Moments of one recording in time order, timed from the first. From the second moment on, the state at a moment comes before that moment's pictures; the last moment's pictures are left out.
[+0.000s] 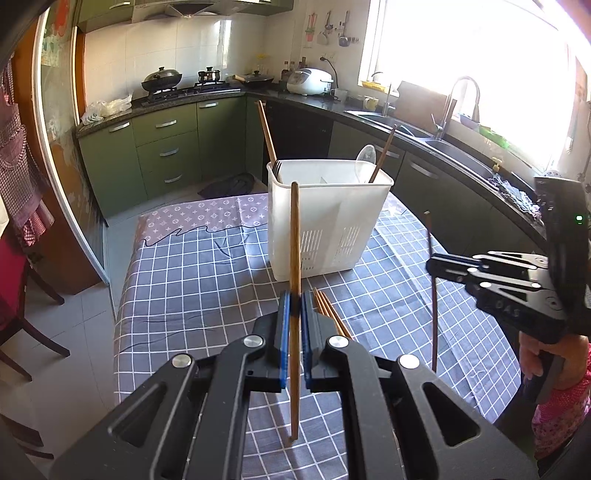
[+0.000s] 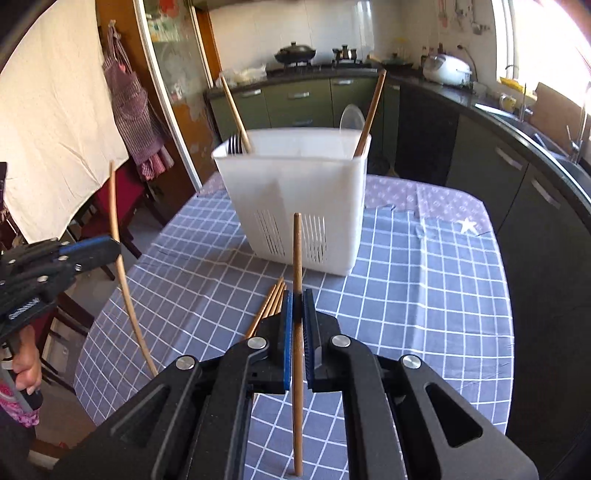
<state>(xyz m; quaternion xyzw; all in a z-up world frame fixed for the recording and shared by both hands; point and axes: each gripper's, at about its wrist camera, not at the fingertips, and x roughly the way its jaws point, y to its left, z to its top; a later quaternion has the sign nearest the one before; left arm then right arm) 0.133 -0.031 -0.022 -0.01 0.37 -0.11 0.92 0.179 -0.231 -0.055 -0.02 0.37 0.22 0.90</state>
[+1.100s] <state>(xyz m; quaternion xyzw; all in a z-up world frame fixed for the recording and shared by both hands) 0.116 -0.046 0.006 0.02 0.34 -0.12 0.93 0.088 -0.276 -0.034 -0.01 0.29 0.22 0.93</state>
